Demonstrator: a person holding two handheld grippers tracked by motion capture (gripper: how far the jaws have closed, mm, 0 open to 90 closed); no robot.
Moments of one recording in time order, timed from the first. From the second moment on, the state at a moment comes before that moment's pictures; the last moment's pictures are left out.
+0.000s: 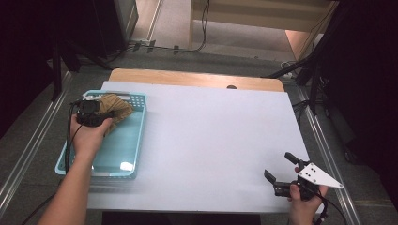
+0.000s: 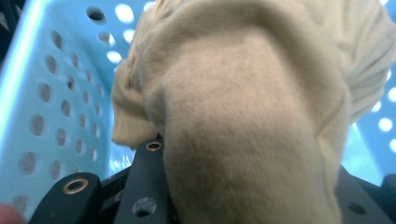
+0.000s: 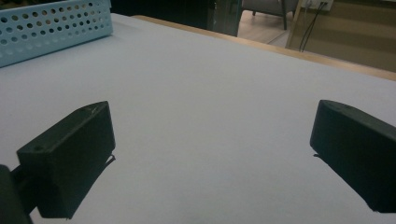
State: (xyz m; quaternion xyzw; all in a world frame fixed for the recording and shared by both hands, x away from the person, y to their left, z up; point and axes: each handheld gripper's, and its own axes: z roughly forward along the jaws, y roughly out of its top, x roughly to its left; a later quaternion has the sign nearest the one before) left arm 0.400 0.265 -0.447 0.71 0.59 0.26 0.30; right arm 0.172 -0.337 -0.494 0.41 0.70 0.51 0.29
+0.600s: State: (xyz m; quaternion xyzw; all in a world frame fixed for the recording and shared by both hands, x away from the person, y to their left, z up) left arm 0.385 0.264 -0.414 0.67 0.54 0.33 0.40; right arm 0.172 -0.337 -0.495 0.41 0.70 0.51 0.29
